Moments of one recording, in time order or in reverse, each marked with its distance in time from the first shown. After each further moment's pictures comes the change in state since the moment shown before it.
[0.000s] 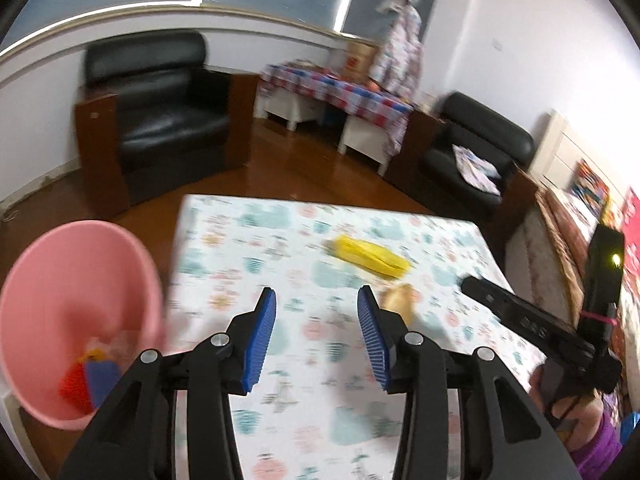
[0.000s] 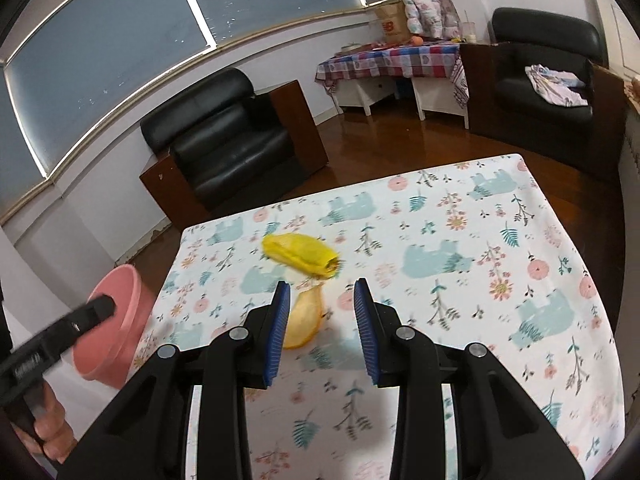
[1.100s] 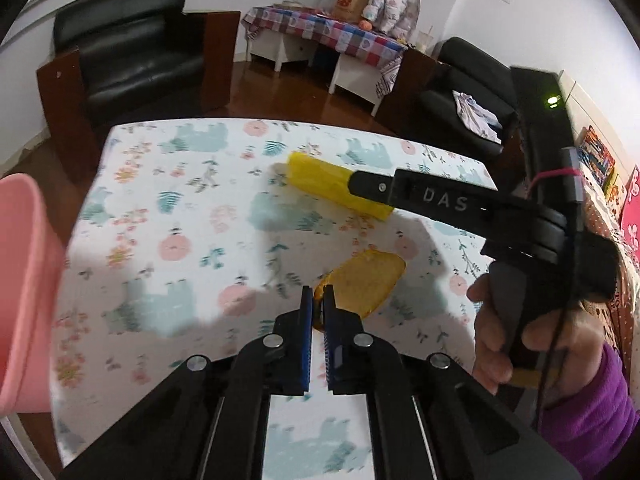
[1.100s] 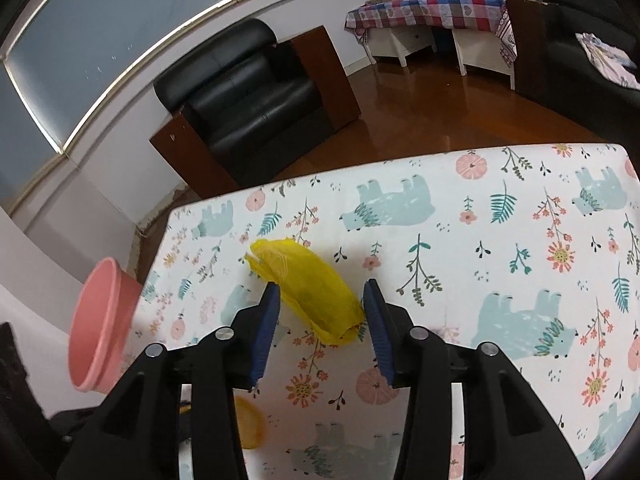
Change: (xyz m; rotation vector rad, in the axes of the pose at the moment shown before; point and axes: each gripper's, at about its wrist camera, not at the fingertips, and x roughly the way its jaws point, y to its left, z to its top) left arm 0.089 -0.021 -0.028 -0.016 0.195 -0.007; right arm 0.116 0.005 0.034 -0.043 0.205 0.110
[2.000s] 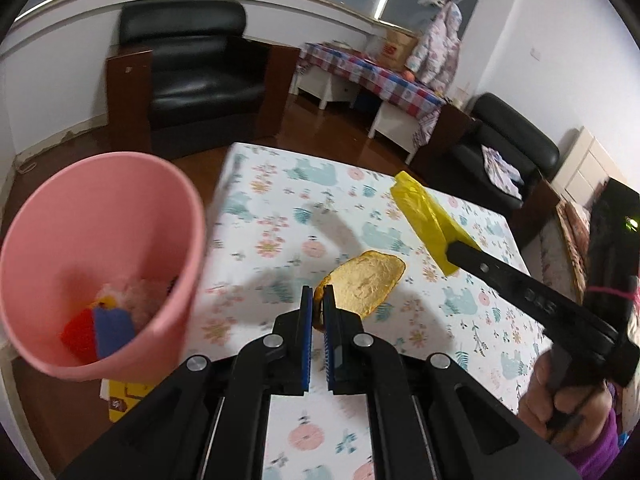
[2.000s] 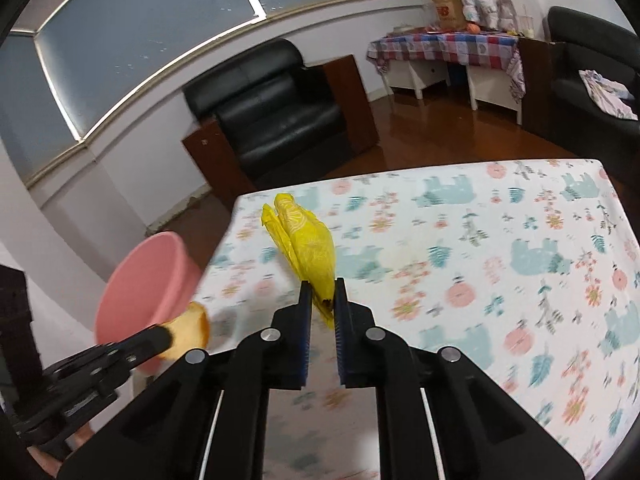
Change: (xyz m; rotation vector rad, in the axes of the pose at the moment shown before) left arm -0.093 0.081 -0.030 -0.142 -0.153 0.070; right arm -0.069 0.083 -0.057 -0.076 -0.113 0.026
